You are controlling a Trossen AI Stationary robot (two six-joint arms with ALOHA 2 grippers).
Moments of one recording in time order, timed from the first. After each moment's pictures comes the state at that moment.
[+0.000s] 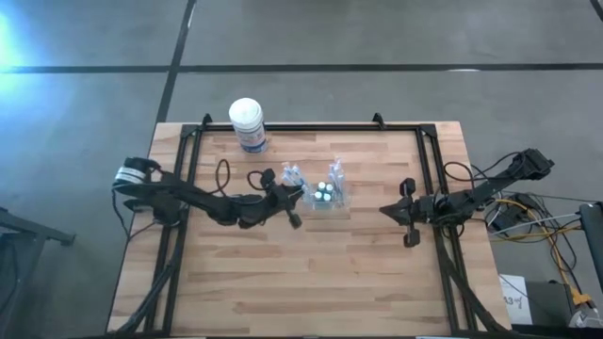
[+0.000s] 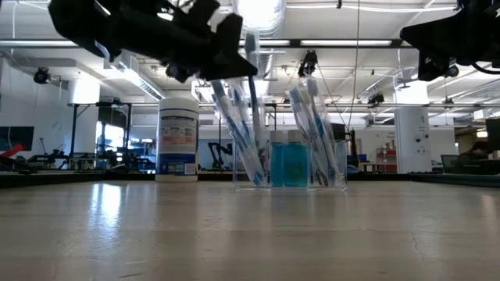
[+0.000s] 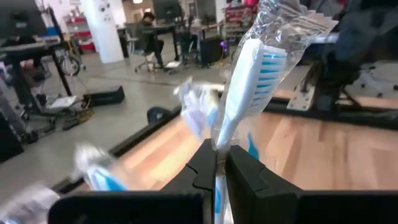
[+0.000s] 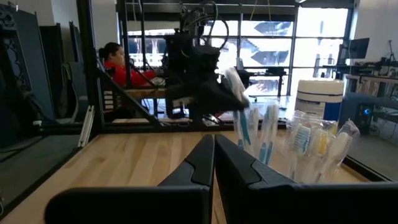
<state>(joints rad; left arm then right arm) -0.16 1.60 0.71 0.85 -0.72 0.01 0.48 0.45 0.01 0.58 0.53 -0.03</state>
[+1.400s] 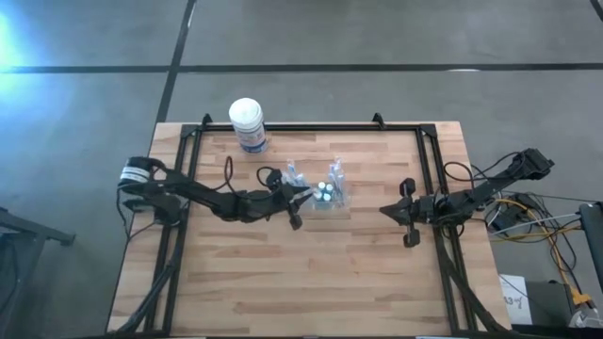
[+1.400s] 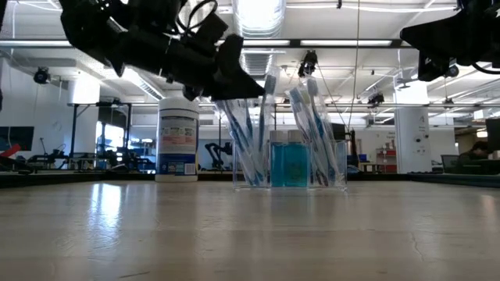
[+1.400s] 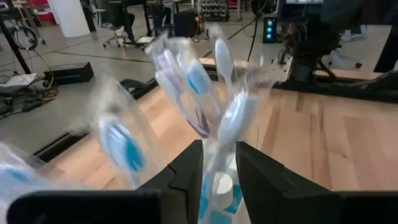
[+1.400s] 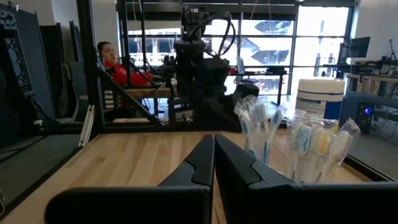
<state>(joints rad) -0.09 1.64 0.71 0.77 -0.53 -0.08 0.48 0.45 0.01 0.58 0.53 -0.03</state>
